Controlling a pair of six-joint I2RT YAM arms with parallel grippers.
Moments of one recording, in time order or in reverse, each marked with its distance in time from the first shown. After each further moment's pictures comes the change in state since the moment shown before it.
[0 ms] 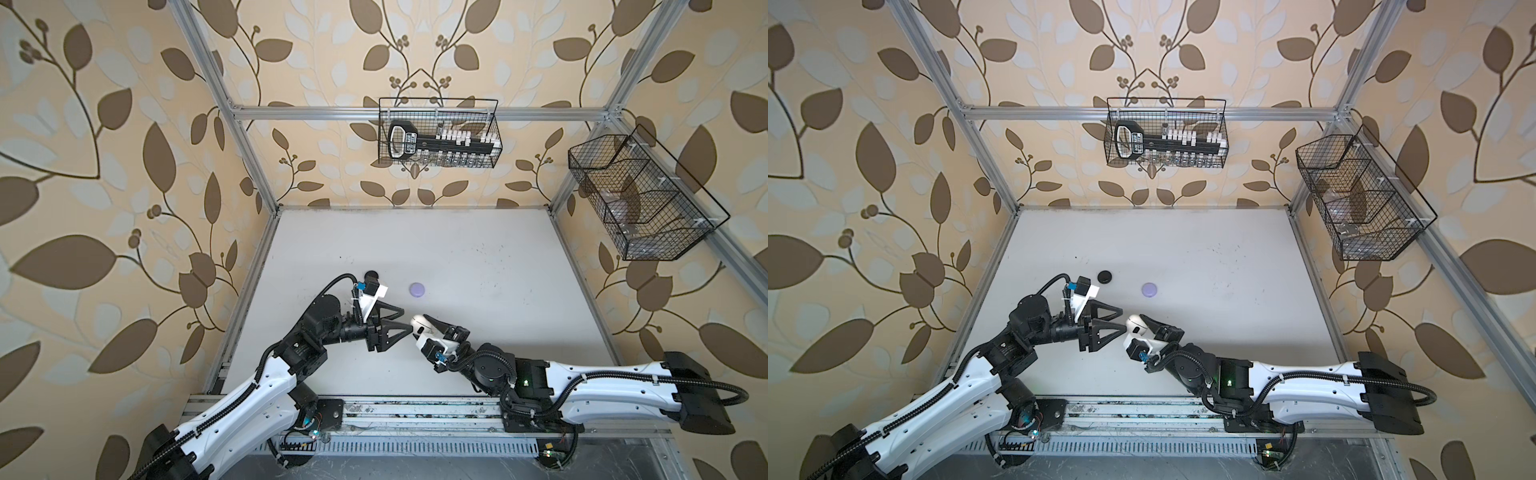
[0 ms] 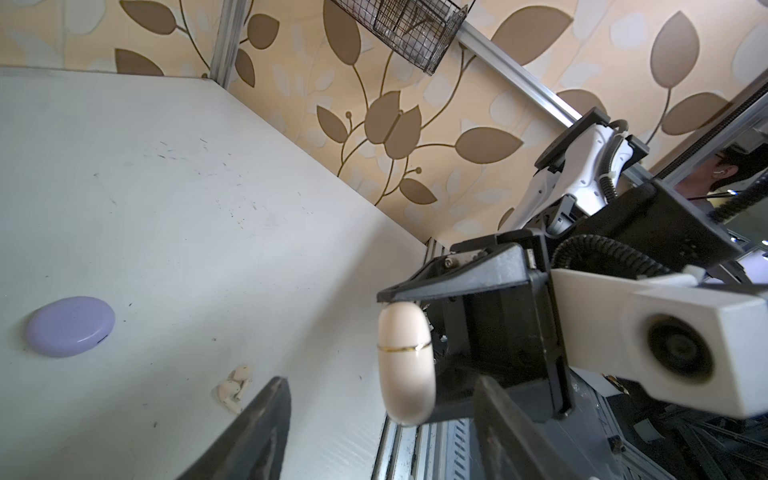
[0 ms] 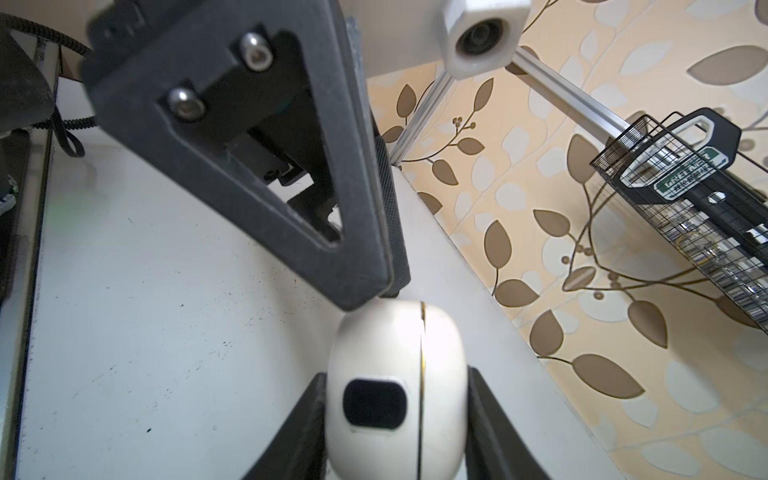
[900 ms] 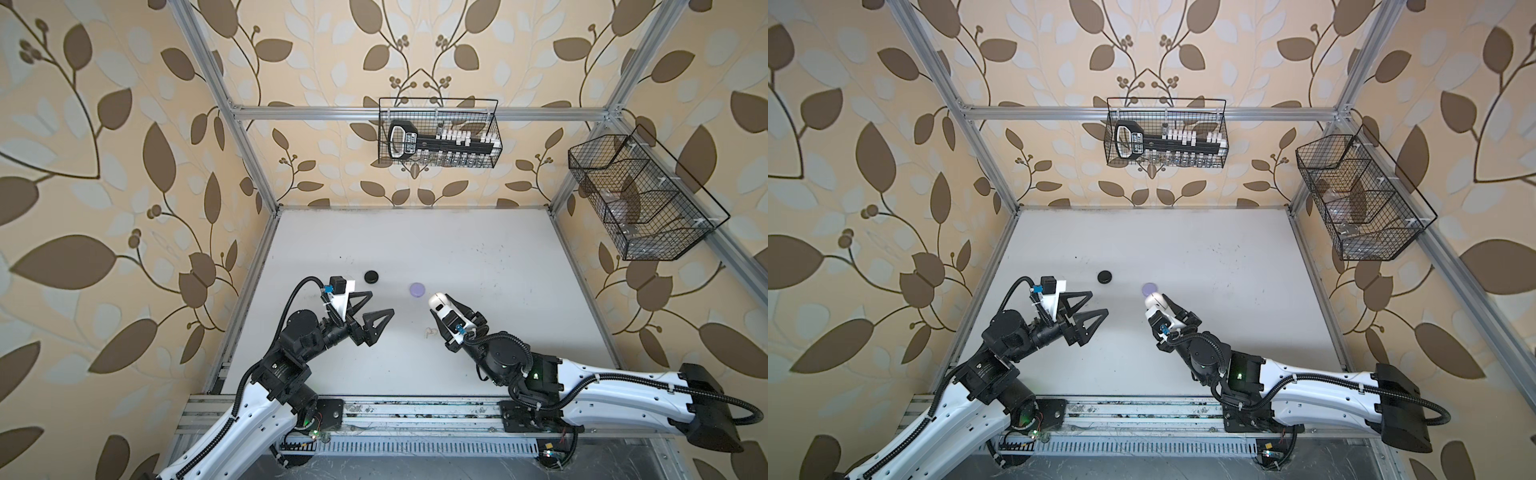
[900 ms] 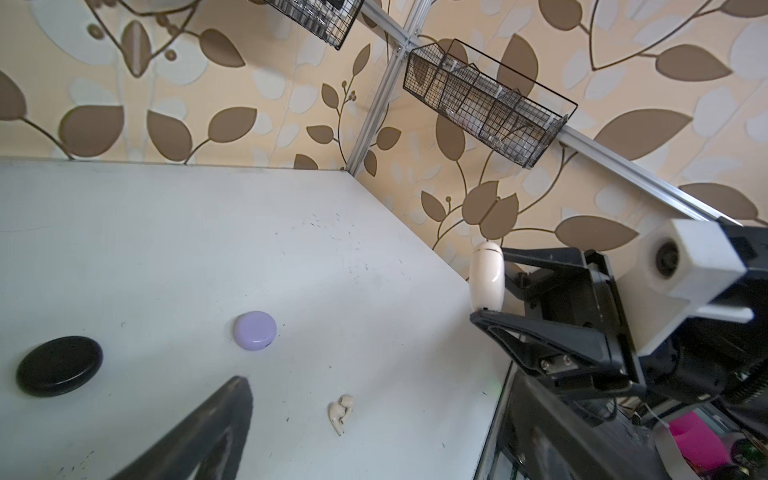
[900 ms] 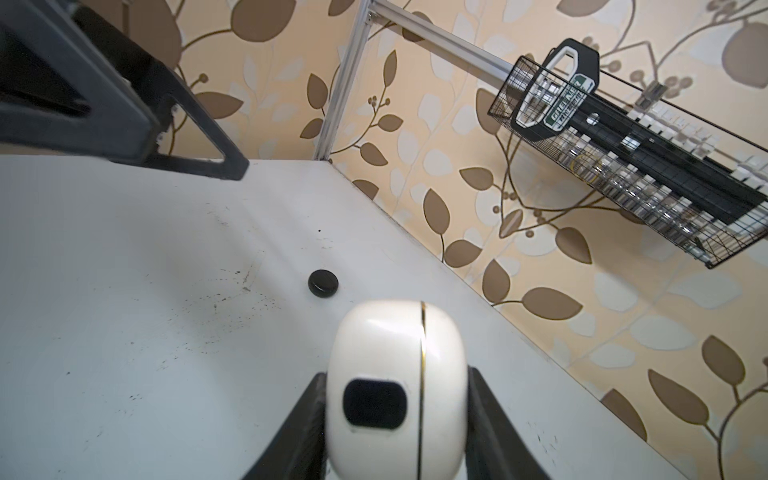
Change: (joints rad) left arm 0.073 -0.248 -0.051 -0.125 -0.319 -0.015; right arm -0.105 -0.105 -0.016 0.002 0.071 0.099
